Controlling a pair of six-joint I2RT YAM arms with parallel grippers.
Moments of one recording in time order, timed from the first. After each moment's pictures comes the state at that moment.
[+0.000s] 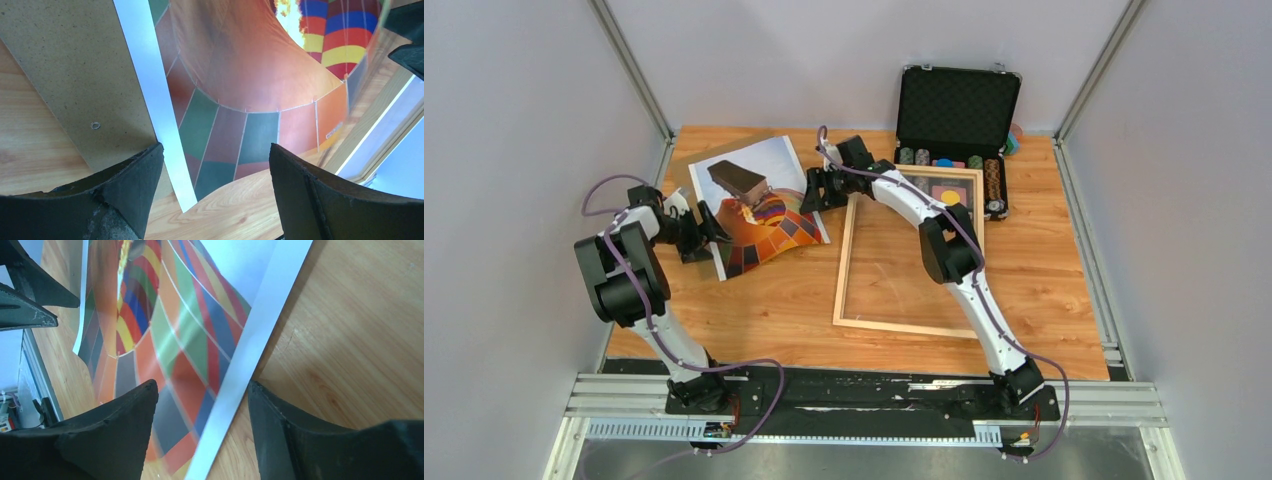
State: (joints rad) left arm 0.40 1.82 1.11 -0.57 0.63 -0.06; right arm 0.57 2.65 2.35 -0.47 -0.61 0.32
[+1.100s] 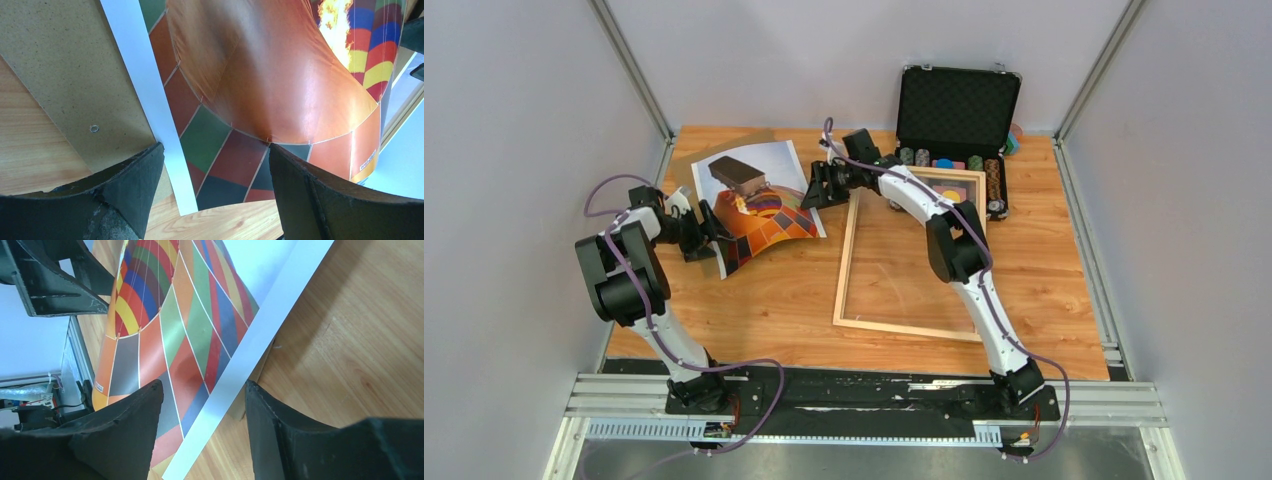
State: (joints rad) left arm 0.40 1.82 1.10 -0.53 0.68 -0.07; right arm 0.55 2.58 2.29 -0.45 -0.73 0.37
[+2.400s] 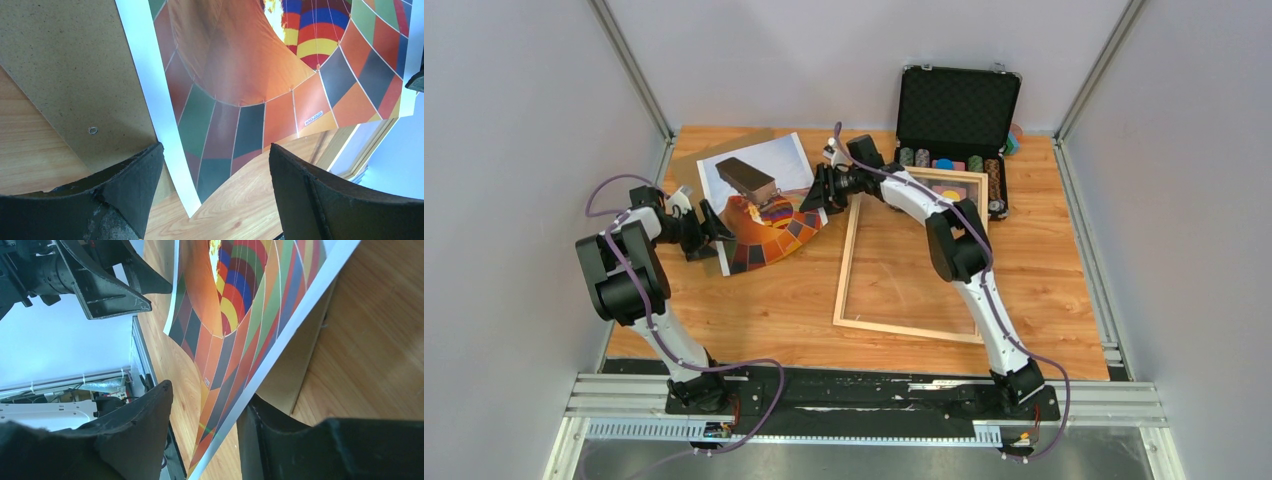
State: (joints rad) left arm 0.39 1.83 1.10 -0.52 0.70 -0.07; right arm 0.54 2.56 2.17 -0.29 -0.89 0.66
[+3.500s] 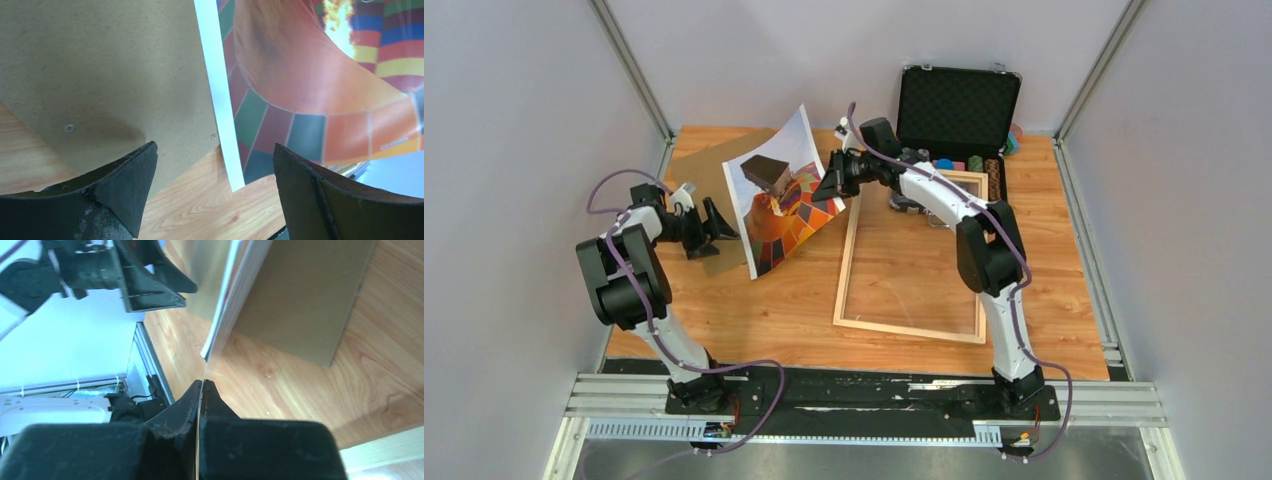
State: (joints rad) left arm 0.38 1.79 1.10 -0.55 0.72 -0.03; right arm 0.54 2.27 1.94 -0.32 -0.77 0.61
